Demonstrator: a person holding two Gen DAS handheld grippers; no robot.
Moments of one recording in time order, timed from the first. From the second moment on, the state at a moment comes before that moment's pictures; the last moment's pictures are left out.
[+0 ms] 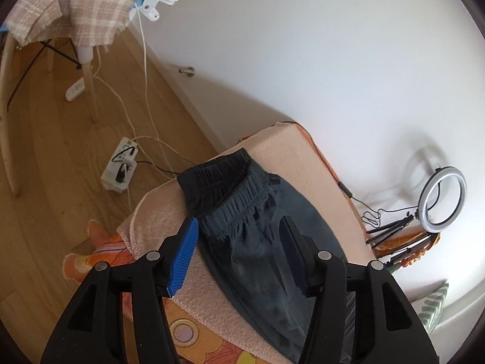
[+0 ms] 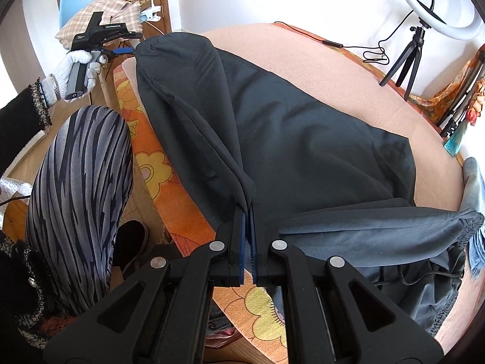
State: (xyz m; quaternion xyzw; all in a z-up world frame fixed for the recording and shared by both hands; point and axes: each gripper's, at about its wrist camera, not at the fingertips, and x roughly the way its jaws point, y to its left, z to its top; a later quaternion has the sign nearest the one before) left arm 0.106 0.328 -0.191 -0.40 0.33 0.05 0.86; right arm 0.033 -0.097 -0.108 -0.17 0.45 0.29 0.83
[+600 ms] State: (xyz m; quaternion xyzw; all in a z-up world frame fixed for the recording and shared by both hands) left arm 0.139 0.312 -0.160 -0.24 0.34 0.10 0.91; right arm 0.043 -0.089 -0.100 -0.15 0.44 0.28 0.84
